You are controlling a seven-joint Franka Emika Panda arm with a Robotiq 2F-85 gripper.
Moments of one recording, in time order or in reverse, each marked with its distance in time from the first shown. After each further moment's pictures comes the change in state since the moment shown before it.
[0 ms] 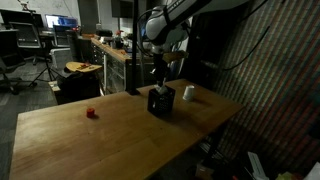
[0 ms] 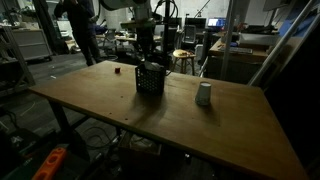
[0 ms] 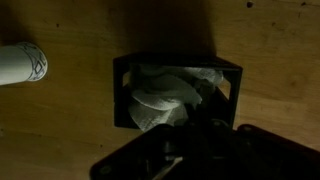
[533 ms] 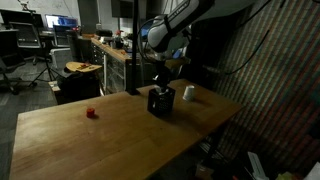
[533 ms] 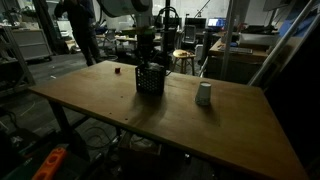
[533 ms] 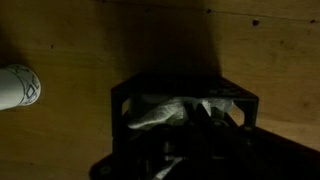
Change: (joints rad) arm -0.015 0.023 -0.005 -0.038 0.004 0.000 0.000
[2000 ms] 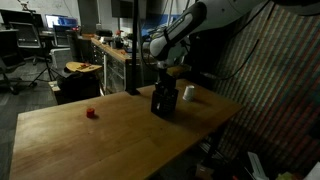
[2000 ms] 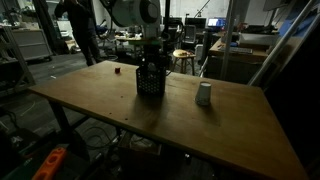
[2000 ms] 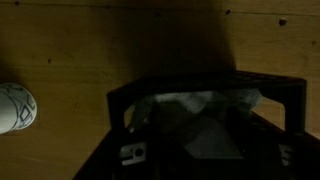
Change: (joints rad) arm -0.041 0.101 -0.006 0.055 0.014 -0.011 -0.003
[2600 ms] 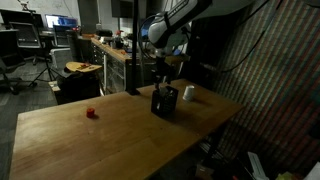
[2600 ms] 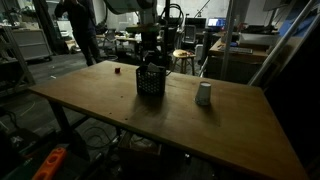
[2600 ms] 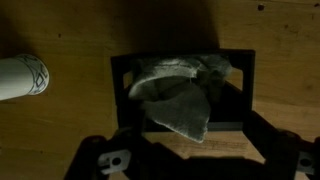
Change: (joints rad) arm 0.014 -0.074 0.016 0.020 0.000 -0.013 -0.011
